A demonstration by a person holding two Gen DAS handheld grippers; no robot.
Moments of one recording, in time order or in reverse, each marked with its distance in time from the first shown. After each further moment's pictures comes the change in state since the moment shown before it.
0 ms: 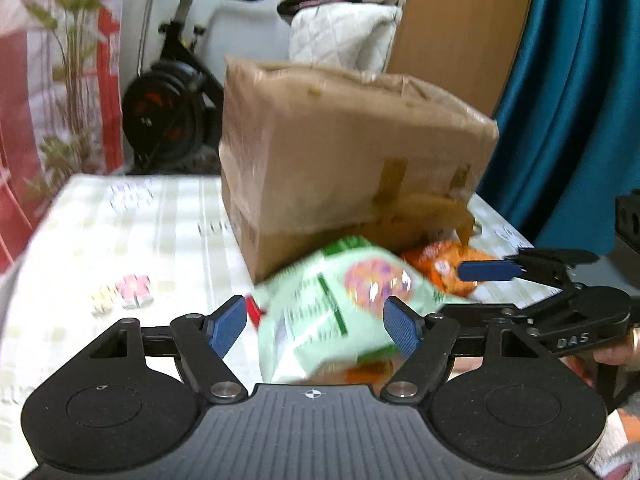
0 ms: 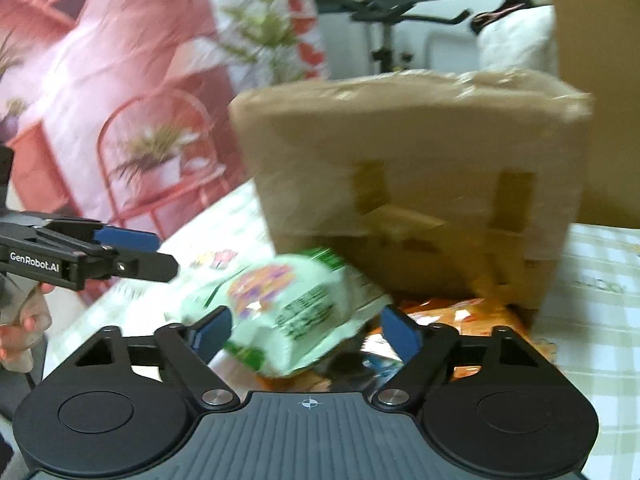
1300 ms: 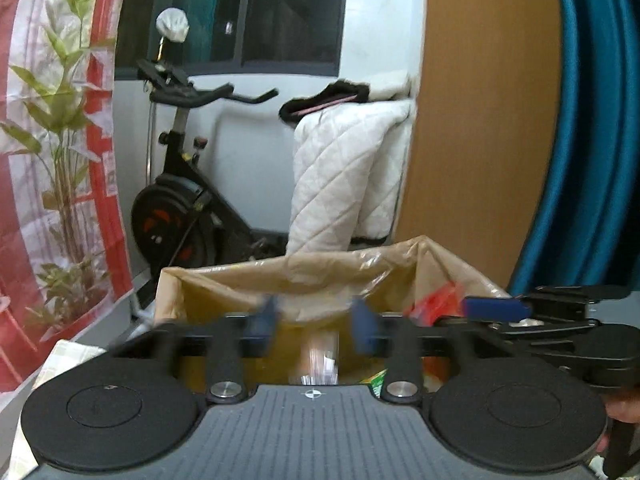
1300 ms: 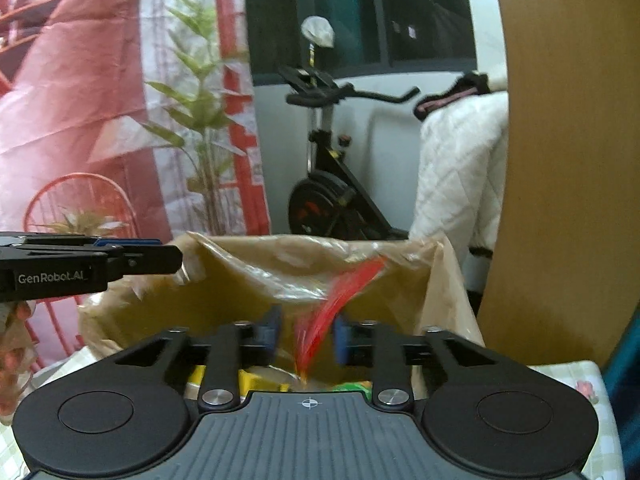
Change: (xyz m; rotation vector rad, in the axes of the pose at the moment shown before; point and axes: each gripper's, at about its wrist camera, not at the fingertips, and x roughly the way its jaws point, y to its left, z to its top) left arm 0.076 -0.065 0.170 0.066 -0.265 0.141; right arm 0.004 -0.117 0.167 0.005 -0.207 -0.189
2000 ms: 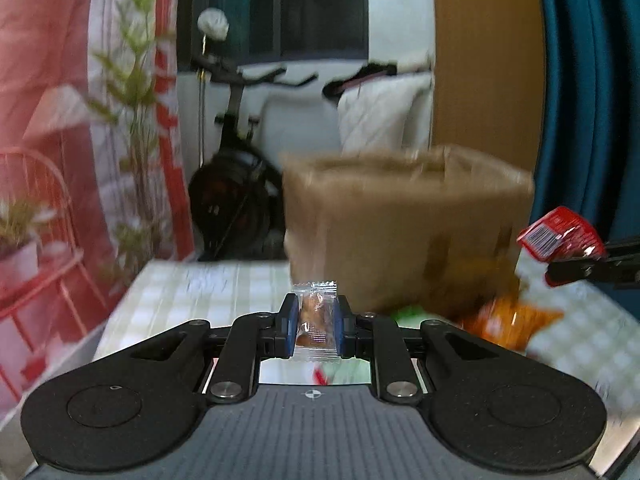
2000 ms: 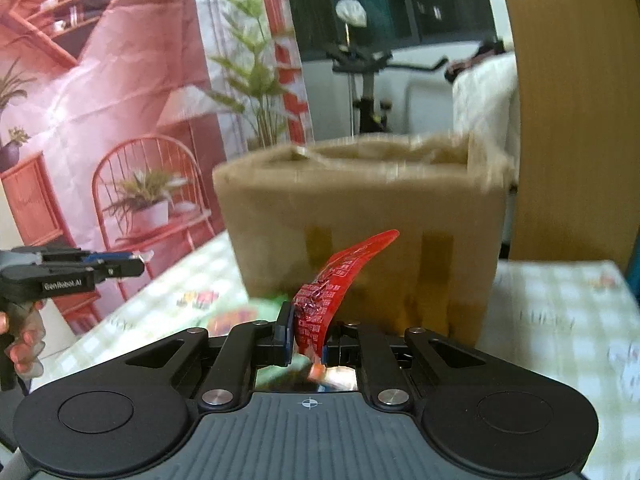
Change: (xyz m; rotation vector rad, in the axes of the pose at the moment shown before) left arm -0.165 0.037 -0.124 0.044 -0.002 0.108; right arm -0.128 0.052 -0.114 -0.013 0.024 0.128
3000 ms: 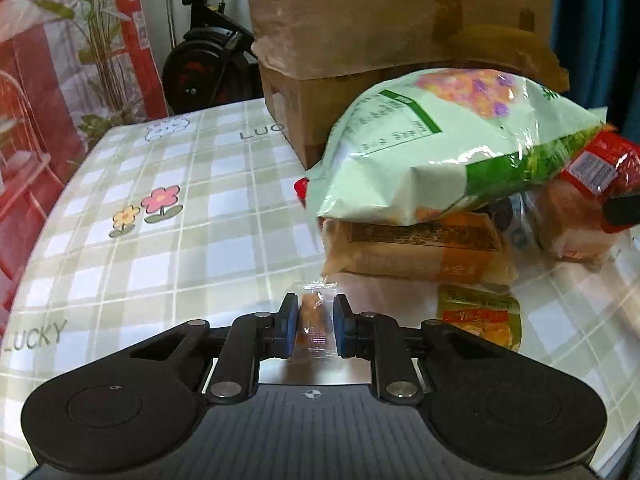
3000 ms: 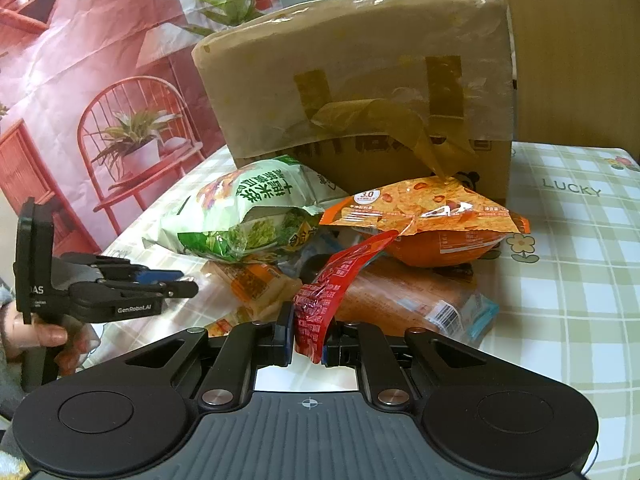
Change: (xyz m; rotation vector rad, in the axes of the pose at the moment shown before) left arm 0.080 -0.004 -0.118 0.094 0.376 -0.017; right arm 0.031 0.014 -0.101 0.141 0.226 0.006
